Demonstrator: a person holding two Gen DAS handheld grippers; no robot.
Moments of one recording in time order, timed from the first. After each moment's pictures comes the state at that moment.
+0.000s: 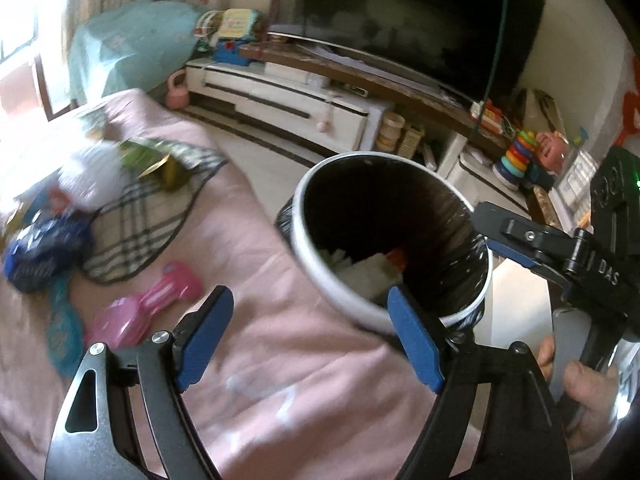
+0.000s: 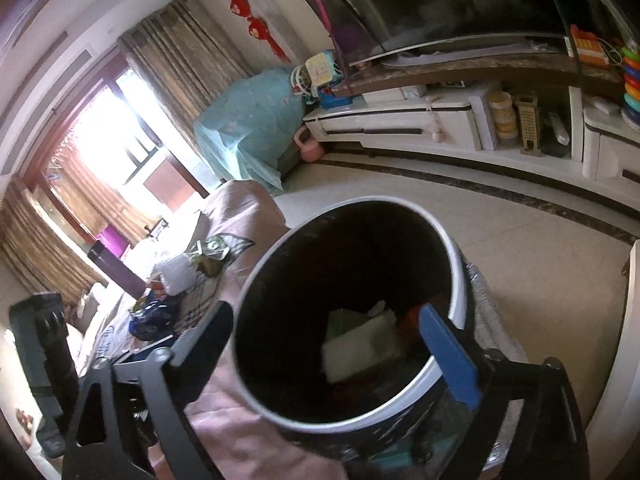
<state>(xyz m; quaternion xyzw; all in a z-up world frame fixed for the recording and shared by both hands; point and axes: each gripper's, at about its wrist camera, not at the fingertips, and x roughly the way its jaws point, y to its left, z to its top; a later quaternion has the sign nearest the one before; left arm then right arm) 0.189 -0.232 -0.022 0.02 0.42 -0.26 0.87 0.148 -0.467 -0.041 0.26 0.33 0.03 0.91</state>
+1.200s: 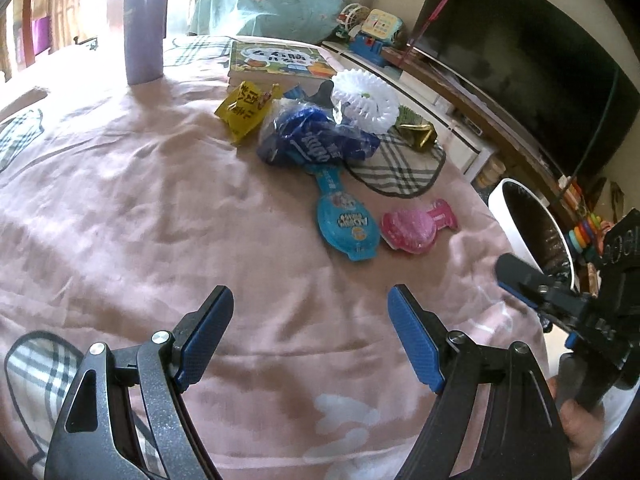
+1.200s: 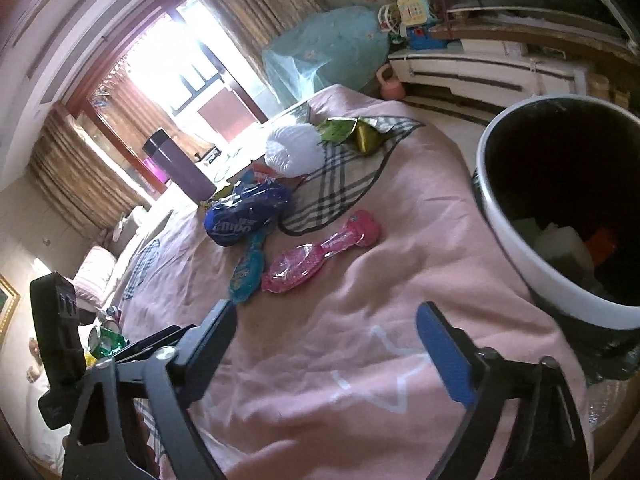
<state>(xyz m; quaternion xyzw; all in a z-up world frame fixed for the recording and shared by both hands) 0.172 -0.029 -0.049 -0.08 0.45 -0.10 0.88 0.169 -0.283 -0.074 0.21 0.40 0.16 0.88</state>
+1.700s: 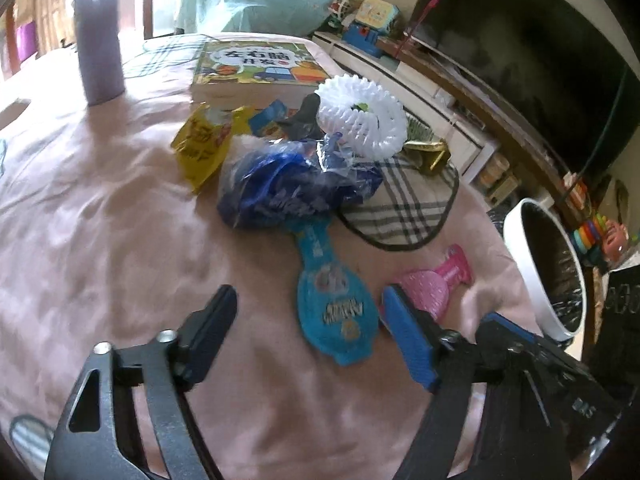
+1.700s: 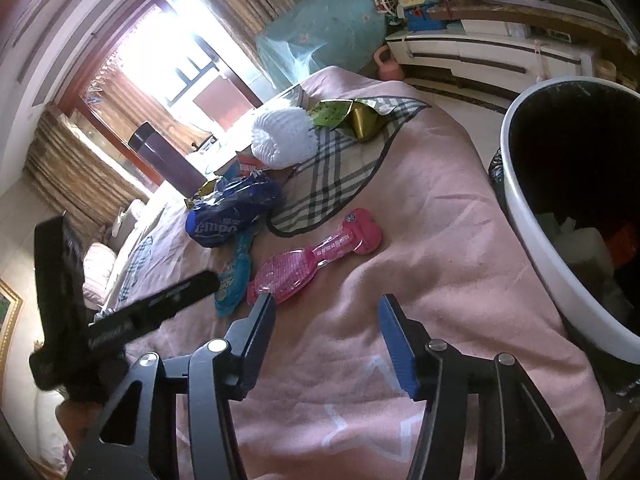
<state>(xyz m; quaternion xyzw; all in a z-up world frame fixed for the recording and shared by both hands) 0.246 -0.051 -0.057 -0.07 0.47 -0.11 0.87 0.194 -0.279 -0.088 0.21 0.43 0.16 0.86</state>
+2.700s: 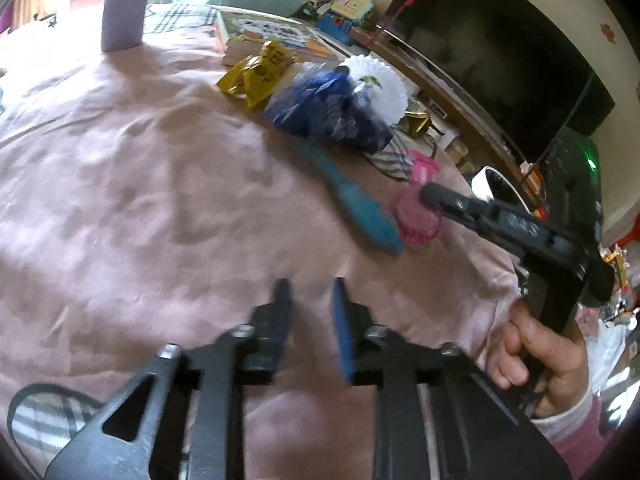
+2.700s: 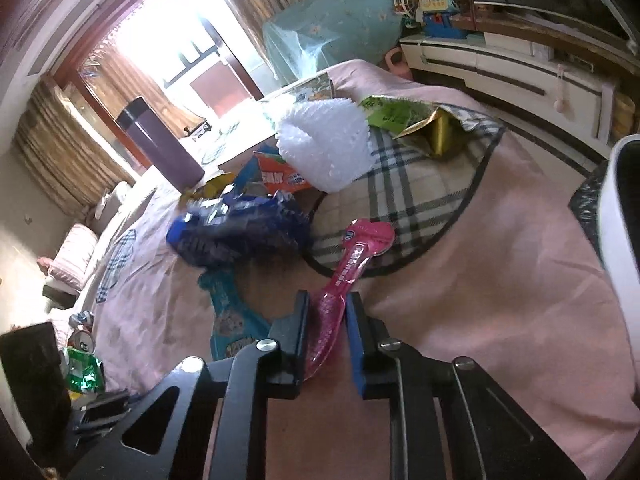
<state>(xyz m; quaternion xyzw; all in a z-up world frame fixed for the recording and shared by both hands) 0.194 0.024 -0.066 -0.11 0.48 -0.20 0.85 0.234 -0.220 -0.082 0.16 0.43 0.15 0.88</state>
